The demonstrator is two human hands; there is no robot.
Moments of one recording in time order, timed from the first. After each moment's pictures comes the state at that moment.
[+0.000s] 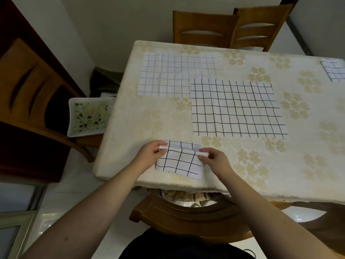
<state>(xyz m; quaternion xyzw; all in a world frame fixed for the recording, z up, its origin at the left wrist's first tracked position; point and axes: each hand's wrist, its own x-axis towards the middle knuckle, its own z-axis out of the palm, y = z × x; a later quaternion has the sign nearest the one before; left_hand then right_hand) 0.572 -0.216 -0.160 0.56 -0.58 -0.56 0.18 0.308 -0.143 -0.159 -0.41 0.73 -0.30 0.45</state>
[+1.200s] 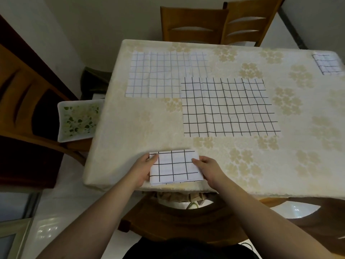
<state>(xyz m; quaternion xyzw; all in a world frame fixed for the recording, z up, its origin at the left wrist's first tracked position) 0.543 -0.198 -0.164 0.63 -0.32 -0.68 0.19 0.309 -0.137 -0.168 -0.20 0.70 -0.35 0.59</state>
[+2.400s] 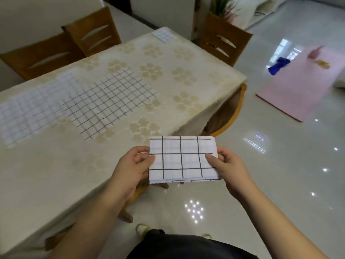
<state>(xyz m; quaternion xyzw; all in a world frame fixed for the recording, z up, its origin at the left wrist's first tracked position) 0.376 0.041 -0.006 0.40 -0.57 -0.72 0.10 0.225 0.247 -0.029 -0.06 0.71 -0.63 0.32</state>
